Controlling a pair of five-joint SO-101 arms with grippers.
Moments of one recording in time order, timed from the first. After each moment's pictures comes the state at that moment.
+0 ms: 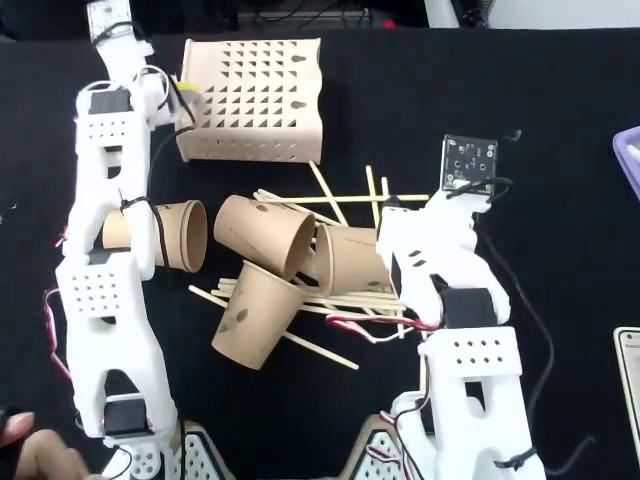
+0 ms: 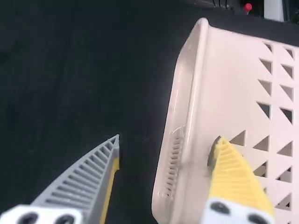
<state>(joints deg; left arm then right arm) -11.3 45.1 -45.6 53.1 5.1 -2.6 -54.3 60.5 41.2 -9.5</state>
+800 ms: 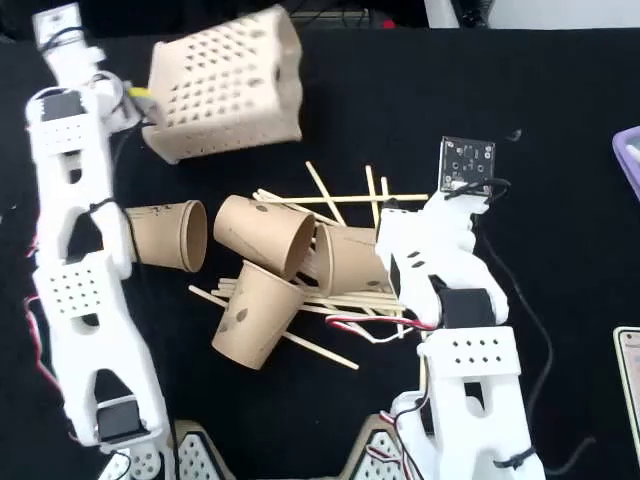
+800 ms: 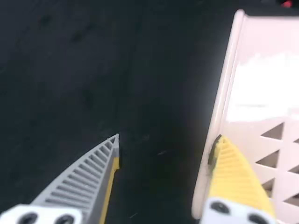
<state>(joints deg) -21.1 50.2 -51.2 65.4 1.9 -2.6 -54.3 61.5 40.7 -9.5</state>
